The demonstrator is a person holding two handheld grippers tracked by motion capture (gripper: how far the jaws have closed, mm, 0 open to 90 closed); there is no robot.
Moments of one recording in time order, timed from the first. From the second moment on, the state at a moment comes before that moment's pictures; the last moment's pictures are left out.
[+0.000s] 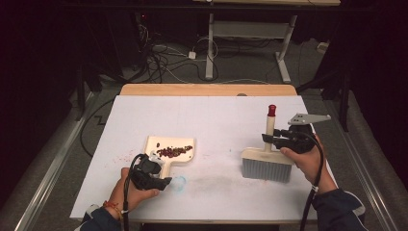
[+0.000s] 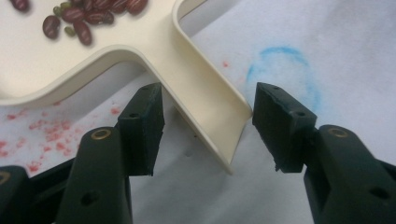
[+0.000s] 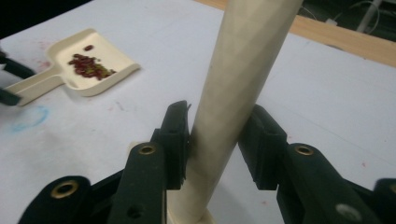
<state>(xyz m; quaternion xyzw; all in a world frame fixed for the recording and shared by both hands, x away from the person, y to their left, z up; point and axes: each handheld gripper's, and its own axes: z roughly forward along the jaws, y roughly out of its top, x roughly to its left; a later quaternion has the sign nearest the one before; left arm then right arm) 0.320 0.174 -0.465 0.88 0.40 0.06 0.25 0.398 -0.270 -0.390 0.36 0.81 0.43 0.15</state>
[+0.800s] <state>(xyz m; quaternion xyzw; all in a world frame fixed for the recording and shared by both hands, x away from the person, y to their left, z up) 0.294 0.207 -0.470 0.86 0.31 0.22 0.34 0.446 -0.262 -0.423 0.45 0.78 0.35 0.27</state>
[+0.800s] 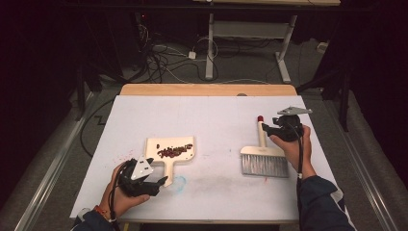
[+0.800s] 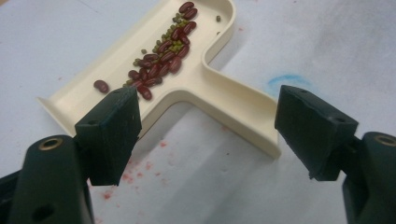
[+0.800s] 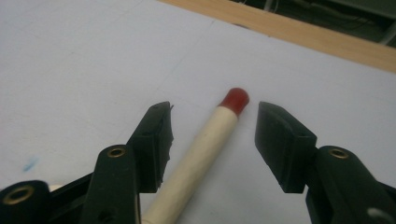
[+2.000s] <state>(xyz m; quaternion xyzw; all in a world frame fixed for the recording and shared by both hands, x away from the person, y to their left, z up) 0.288 0.212 -0.469 0.85 0.30 0.24 0.35 0.402 -0.237 -0.399 0.40 0.75 0.43 0.31</state>
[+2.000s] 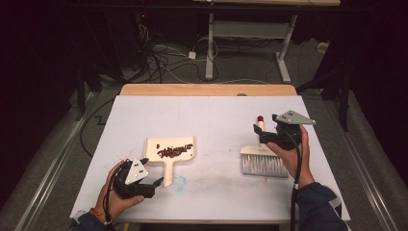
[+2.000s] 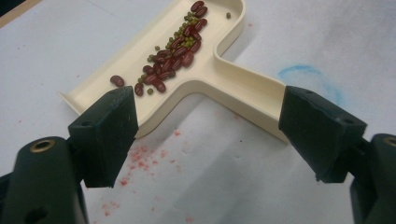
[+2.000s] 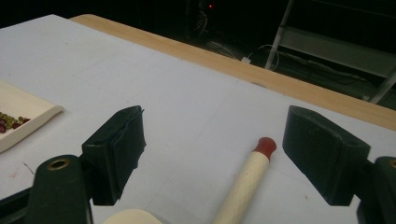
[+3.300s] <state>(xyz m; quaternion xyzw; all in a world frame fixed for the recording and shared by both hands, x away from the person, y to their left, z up) 0.286 0.209 -0.467 0.85 0.30 0.23 0.36 0.353 -0.220 -0.373 0.32 0.78 0.43 0.32</state>
